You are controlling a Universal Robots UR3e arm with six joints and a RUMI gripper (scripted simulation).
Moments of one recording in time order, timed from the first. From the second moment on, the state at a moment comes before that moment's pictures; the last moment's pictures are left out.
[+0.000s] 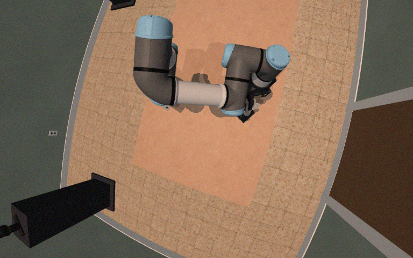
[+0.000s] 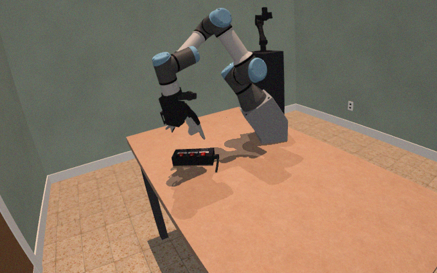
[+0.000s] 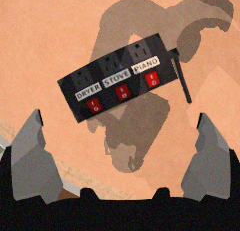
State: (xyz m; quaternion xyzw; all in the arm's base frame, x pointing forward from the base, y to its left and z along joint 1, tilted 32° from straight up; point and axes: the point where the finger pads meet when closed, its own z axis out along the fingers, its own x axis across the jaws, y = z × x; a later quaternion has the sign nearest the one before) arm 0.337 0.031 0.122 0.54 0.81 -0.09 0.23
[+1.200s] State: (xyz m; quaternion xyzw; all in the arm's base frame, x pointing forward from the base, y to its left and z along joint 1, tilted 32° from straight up) arm 0.307 0.056 0.159 0.70 0.66 0.09 0.26
